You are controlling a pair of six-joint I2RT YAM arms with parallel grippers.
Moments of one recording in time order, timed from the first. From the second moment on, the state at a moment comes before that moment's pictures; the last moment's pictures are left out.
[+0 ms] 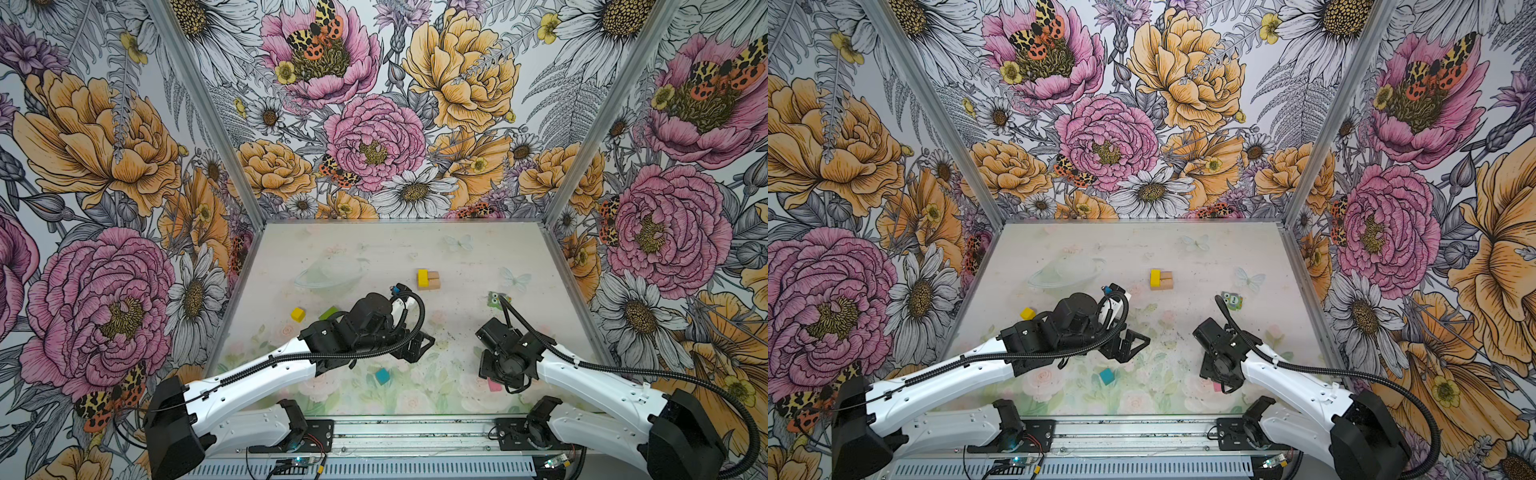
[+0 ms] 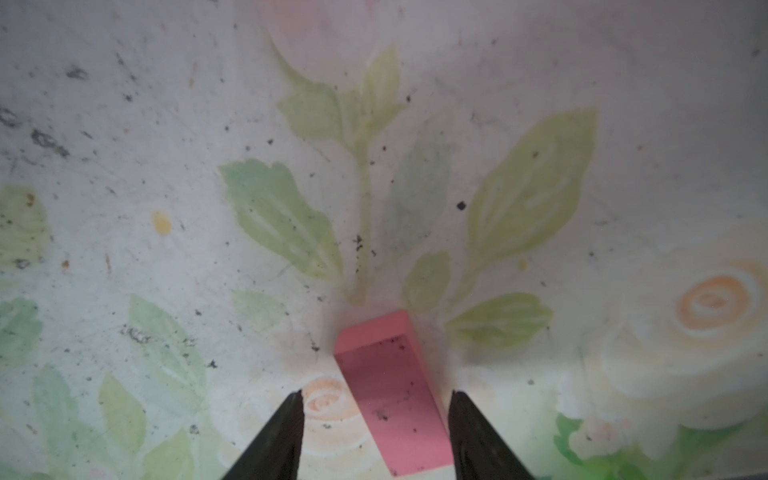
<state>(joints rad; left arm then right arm) -0.98 1.11 0.87 -0.37 0.15 -0.49 0.65 1.05 0.54 -0.94 0.05 0.95</state>
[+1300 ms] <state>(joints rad) -0.91 1.03 0.84 -0.37 0.16 -0.48 0.72 1.23 0.64 -0.91 0.08 0.98</state>
